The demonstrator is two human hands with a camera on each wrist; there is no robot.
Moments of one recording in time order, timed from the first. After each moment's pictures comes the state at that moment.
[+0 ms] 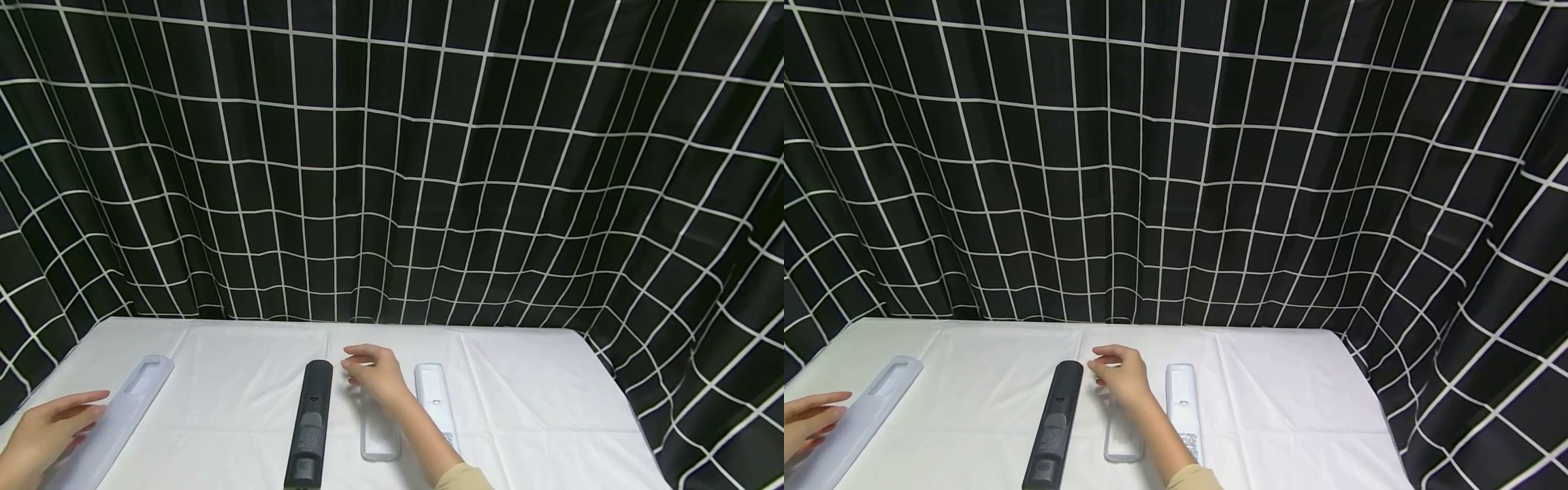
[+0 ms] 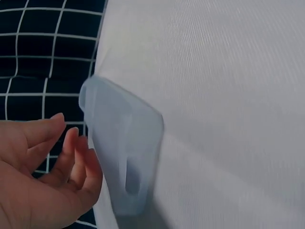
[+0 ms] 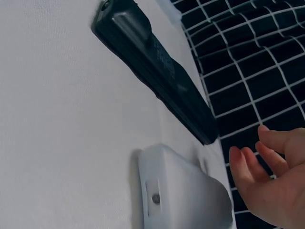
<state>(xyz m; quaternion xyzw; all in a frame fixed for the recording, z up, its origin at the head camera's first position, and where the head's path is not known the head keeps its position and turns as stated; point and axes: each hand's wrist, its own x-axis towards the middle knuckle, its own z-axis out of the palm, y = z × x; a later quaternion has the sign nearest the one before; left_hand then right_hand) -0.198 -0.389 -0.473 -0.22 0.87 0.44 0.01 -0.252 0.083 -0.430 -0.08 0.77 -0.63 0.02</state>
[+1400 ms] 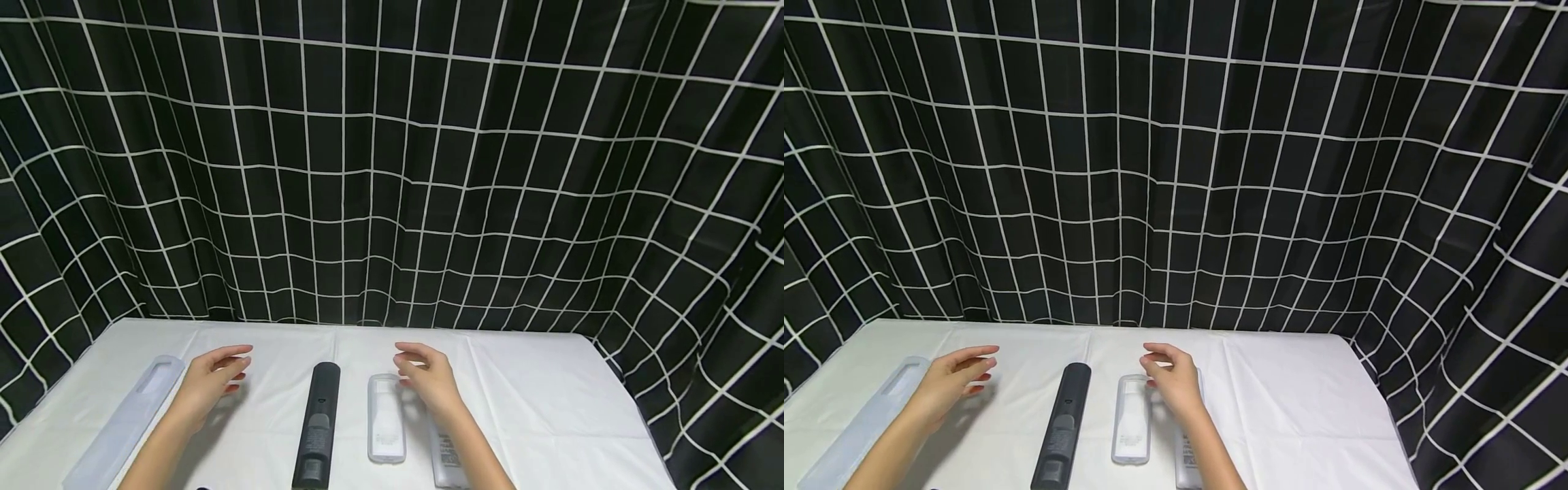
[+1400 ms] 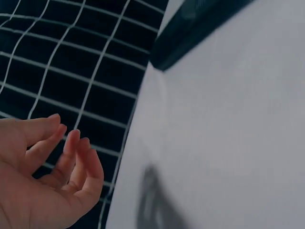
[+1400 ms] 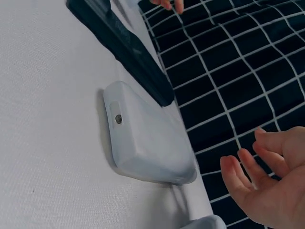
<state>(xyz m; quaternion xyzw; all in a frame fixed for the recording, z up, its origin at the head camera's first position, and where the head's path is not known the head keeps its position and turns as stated) -0.230 -0.214 -0.421 -0.05 0.80 0.60 0.00 -0.240 0.136 -0.418 -0.01 0.77 -0.64 -0.03</state>
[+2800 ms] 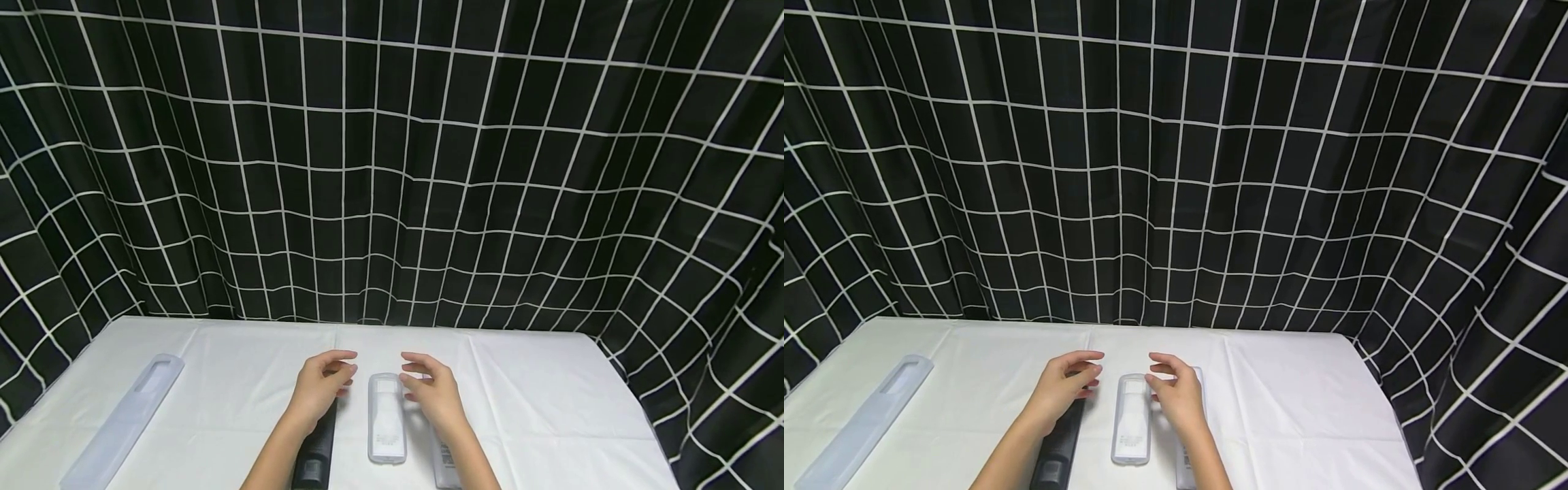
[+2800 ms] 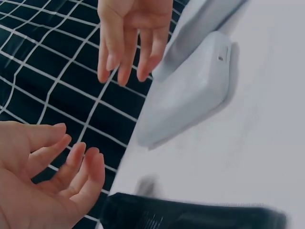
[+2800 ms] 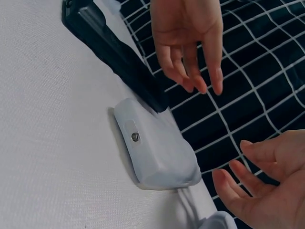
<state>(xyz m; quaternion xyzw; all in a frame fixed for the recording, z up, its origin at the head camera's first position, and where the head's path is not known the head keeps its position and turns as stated) -0.232 -0.060 -0.433 0.02 0.78 0.63 -0.03 -0.226 0.139 -0.433 -0.01 0.79 -0.61 -0.05</state>
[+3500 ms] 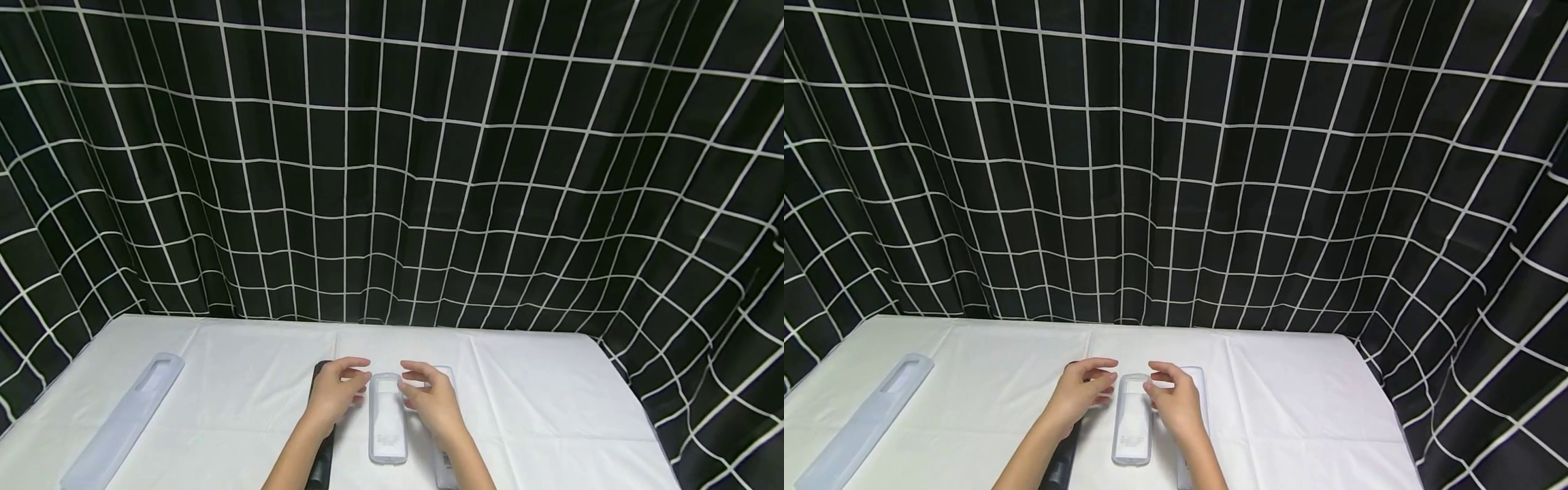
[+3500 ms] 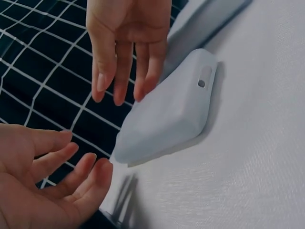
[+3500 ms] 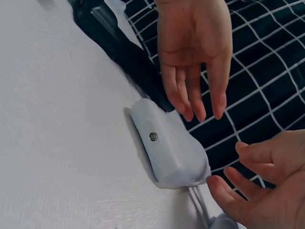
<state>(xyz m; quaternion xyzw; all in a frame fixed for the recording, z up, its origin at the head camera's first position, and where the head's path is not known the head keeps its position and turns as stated) -0.234 -0.042 -0.445 0.02 0.79 0.62 -0.01 -0.221 0.134 -0.440 0.00 0.81 -0.59 -0.03</state>
